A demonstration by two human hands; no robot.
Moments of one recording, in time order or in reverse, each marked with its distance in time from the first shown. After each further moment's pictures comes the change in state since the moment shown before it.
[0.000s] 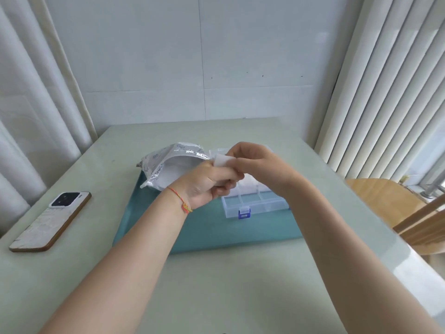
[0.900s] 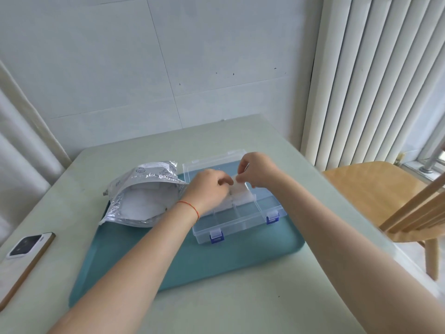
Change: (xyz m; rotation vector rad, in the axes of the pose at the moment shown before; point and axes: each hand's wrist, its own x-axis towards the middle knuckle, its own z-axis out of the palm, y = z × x) left_hand 0.095 -0.024 0.025 1.131 0.278 0.046; right_hand 0.047 0.071 -0.075 -0.523 0.162 0.338
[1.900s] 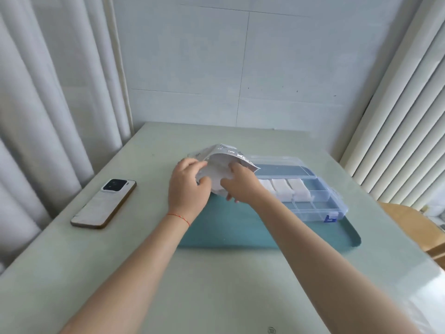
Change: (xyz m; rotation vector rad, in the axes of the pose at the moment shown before) left_hand -0.129 -0.132 -0.070 -0.199 0.736 -0.102; right_hand -0.058 -0.155 0.133 0.024 -0.098 -0.096
